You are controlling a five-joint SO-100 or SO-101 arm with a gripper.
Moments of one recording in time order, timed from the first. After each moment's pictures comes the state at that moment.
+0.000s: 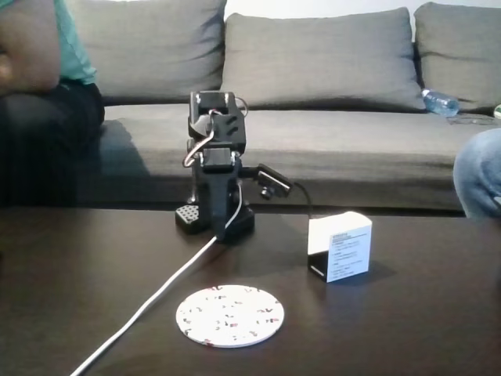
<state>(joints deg) -8.6 192.1 170.0 74.4 -2.5</state>
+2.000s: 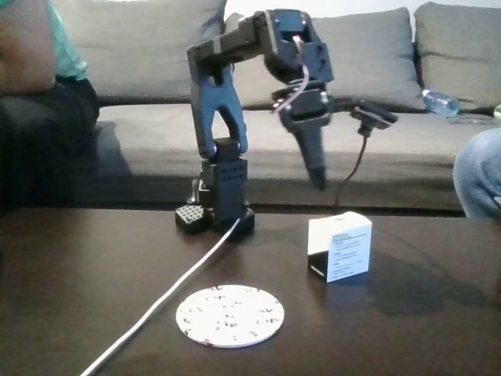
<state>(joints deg) -33.2 109.6 95.9 78.5 31.1</state>
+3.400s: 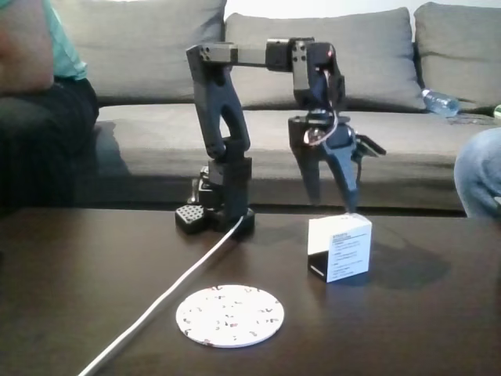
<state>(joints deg) -50.6 110.0 110.1 79.8 14.9</state>
